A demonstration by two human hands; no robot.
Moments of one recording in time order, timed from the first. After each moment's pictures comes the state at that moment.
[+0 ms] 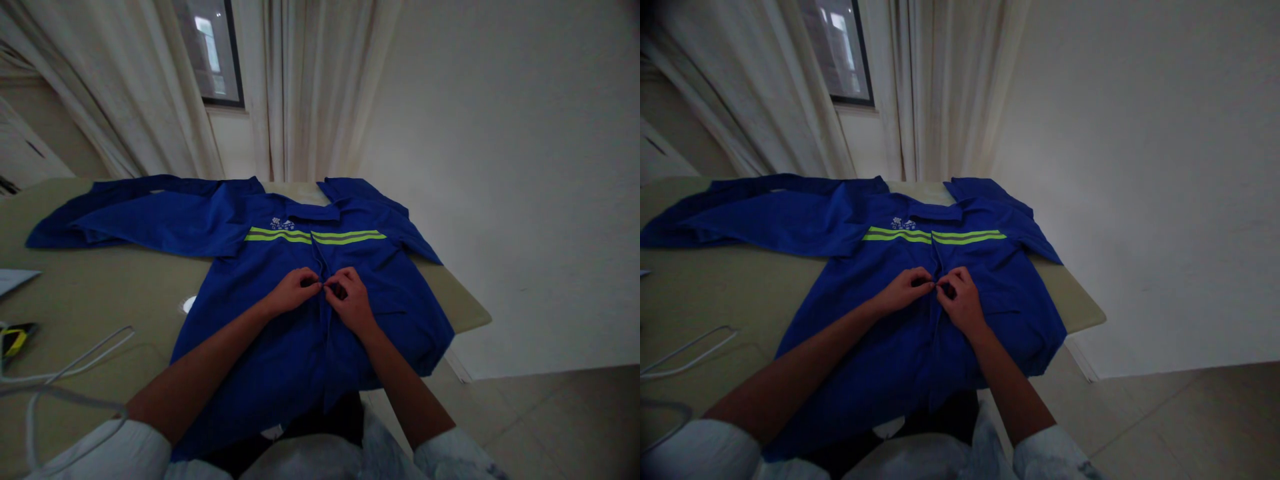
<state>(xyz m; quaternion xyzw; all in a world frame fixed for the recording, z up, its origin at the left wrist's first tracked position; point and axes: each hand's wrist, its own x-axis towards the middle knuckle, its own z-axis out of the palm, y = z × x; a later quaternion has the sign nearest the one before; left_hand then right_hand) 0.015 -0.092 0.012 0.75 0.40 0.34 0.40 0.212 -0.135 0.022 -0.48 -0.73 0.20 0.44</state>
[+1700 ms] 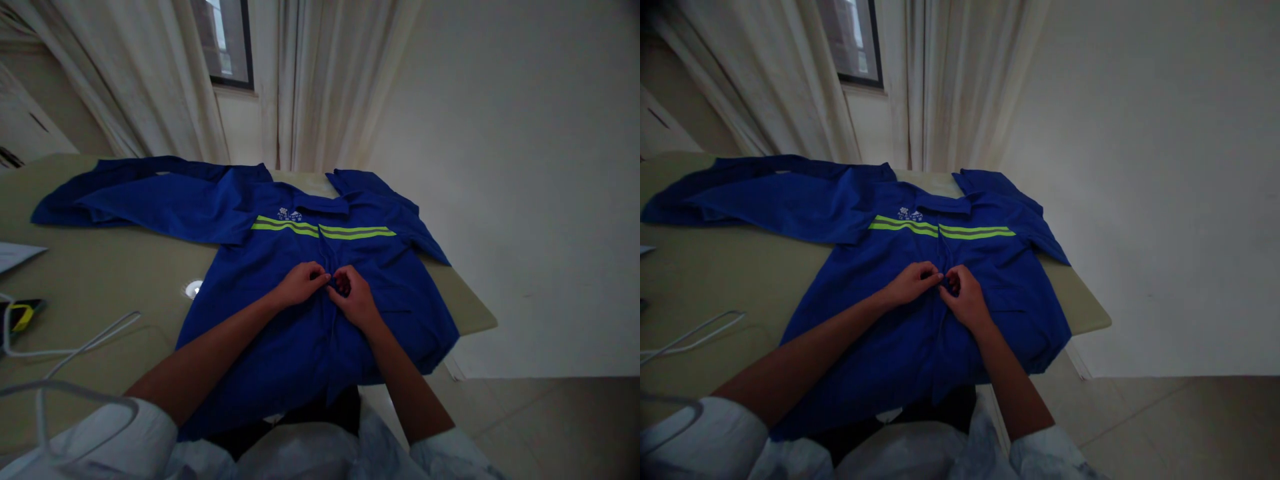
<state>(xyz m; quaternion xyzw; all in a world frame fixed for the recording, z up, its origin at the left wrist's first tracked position) 0.021 -0.091 0.007 0.76 0.44 0.29 0.38 0.214 -0.130 0.014 -0.52 -0.71 0.28 0.39</state>
